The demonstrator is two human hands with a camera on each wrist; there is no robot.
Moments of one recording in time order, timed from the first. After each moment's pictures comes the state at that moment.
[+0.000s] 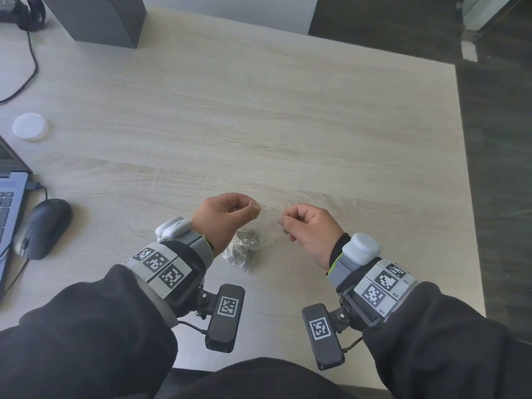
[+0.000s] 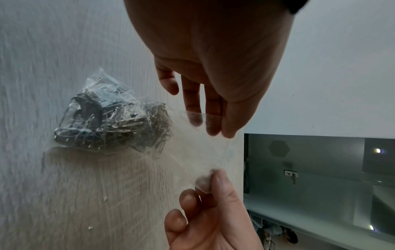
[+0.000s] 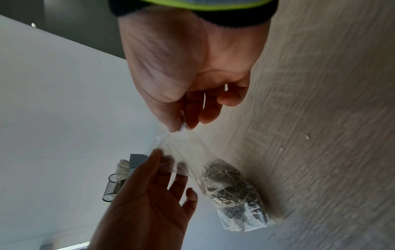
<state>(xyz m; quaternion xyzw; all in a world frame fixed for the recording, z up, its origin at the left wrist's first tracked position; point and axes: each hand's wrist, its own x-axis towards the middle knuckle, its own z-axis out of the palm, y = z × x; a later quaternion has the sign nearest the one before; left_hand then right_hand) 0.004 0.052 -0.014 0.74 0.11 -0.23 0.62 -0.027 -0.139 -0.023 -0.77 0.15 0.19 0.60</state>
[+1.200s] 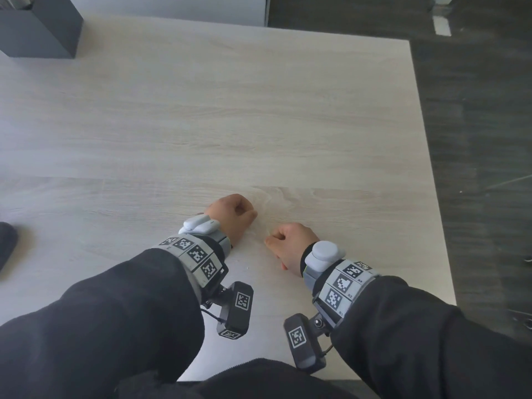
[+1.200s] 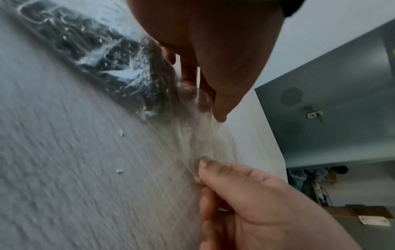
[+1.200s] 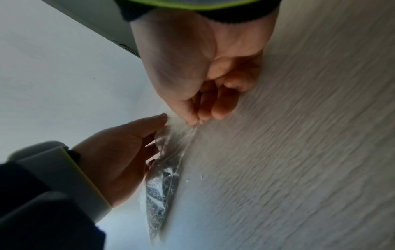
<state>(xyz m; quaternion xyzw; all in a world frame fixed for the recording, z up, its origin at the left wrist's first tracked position) 0.013 -0.043 -0.065 0.91 0.02 -0.25 0.34 -0.055 -0.202 -0.058 -0.86 0.16 0.30 0.38</state>
